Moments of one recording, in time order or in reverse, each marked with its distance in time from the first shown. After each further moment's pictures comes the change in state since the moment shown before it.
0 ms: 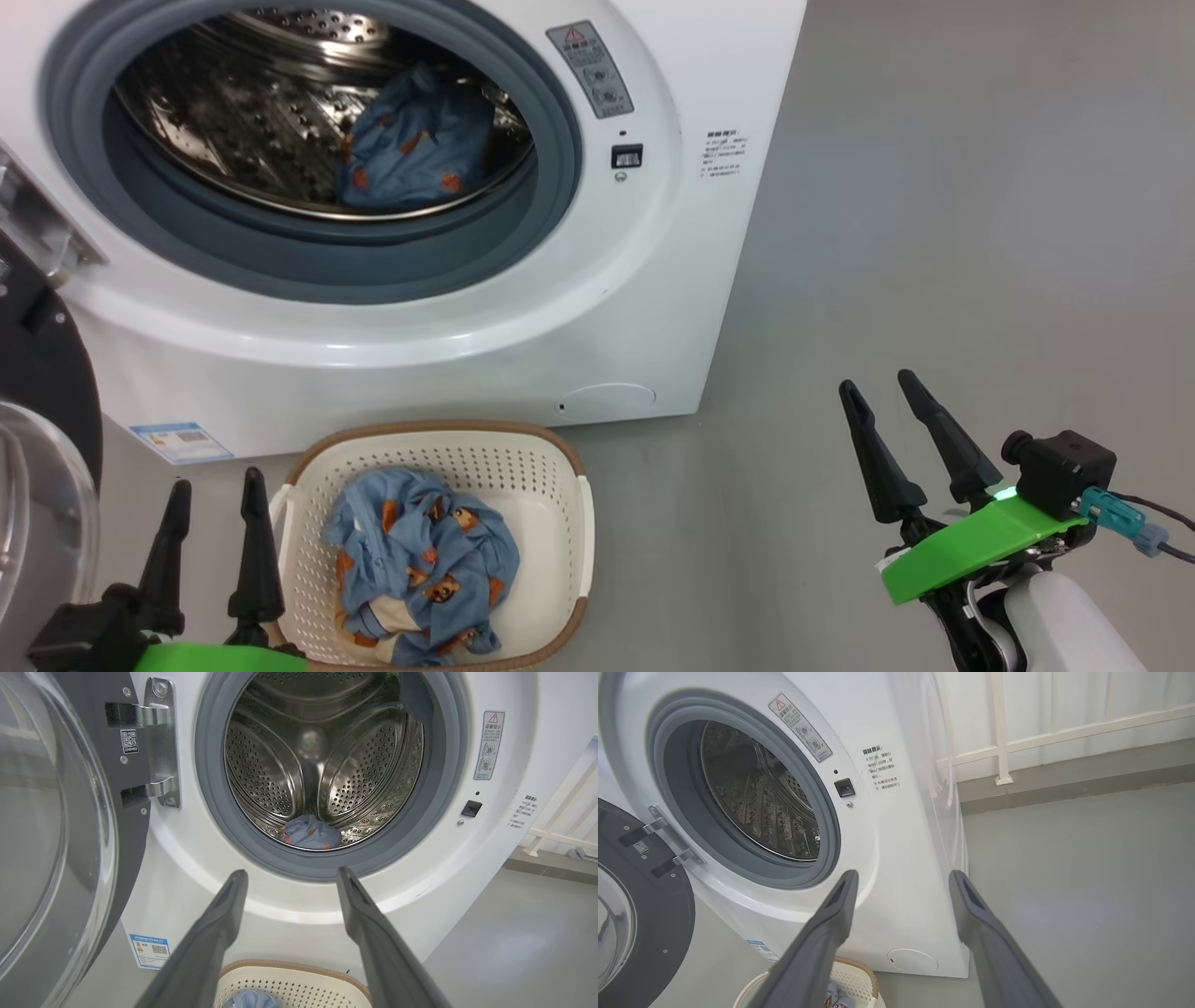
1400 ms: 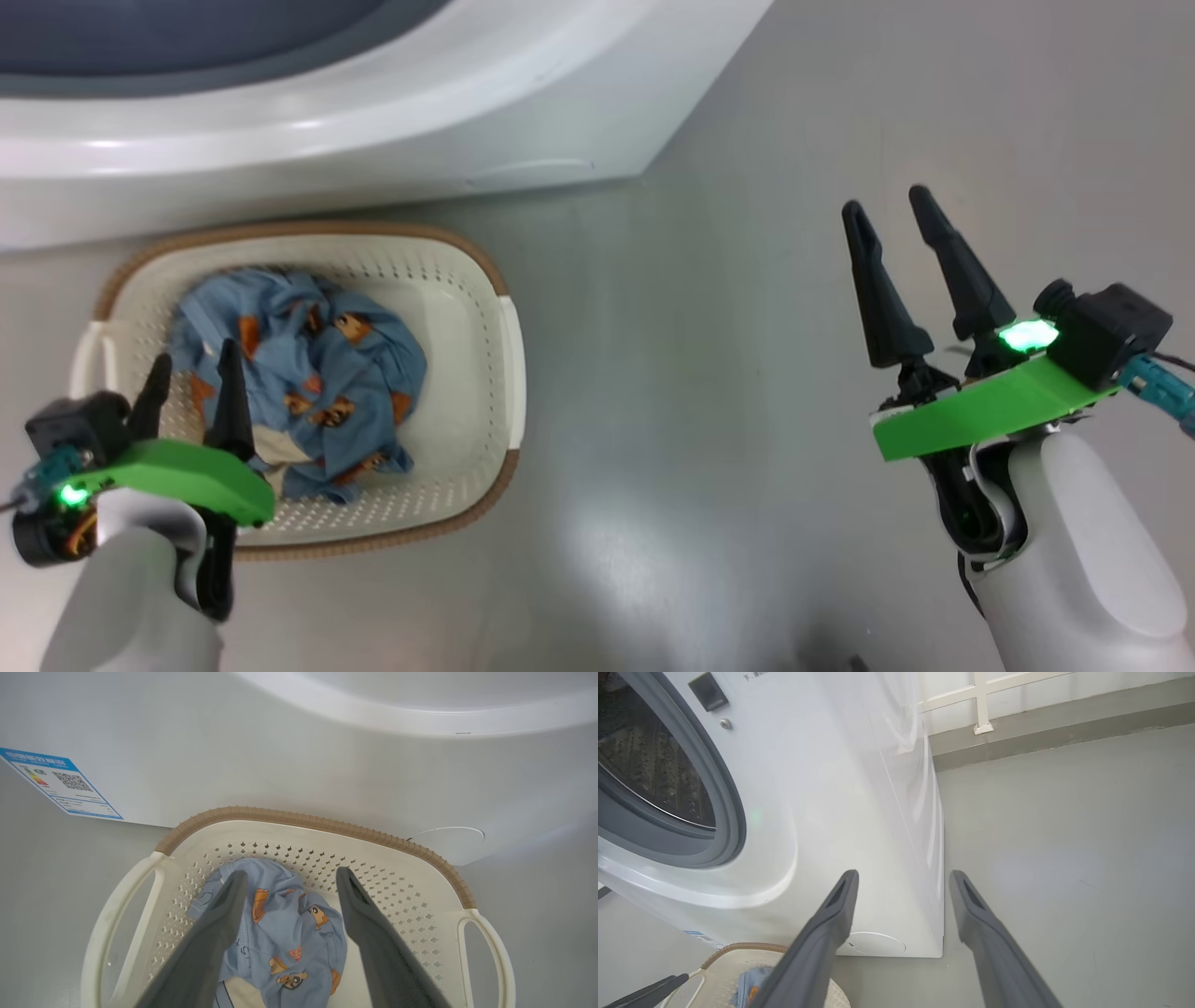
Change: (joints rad) left arm -0.524 0.094 -0.087 0.657 -0.046 -0.010 0.001; right arm -0.207 0.035 -0.028 -0.098 -0.018 0.000 0.000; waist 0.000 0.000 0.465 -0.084
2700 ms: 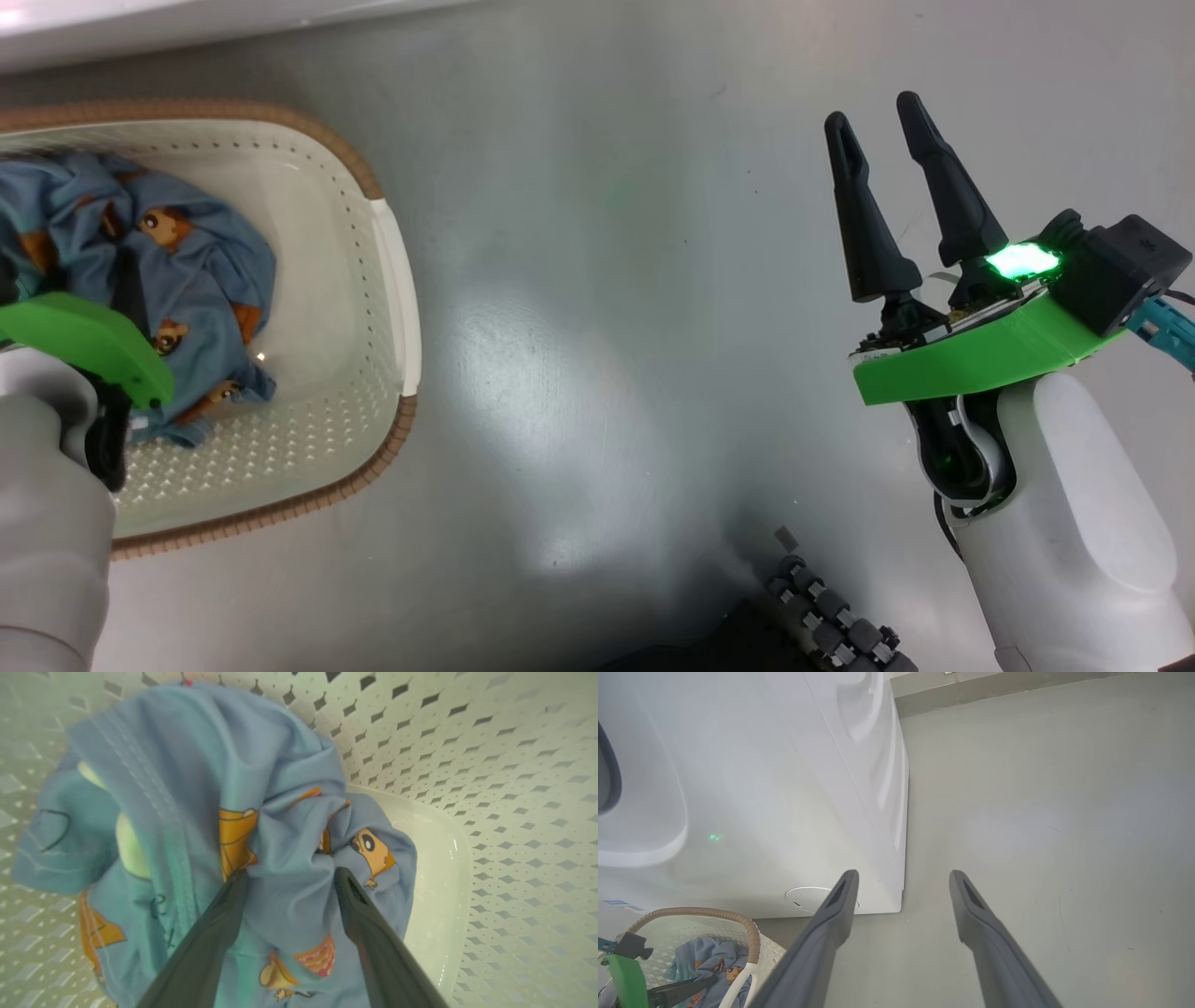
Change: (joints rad) left arm -0.430 0.122 -0.177 0.470 -0.092 0.009 0.099; right arm -0.104 0.034 0.016 -0.053 -0.002 0.000 0.000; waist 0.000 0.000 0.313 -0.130
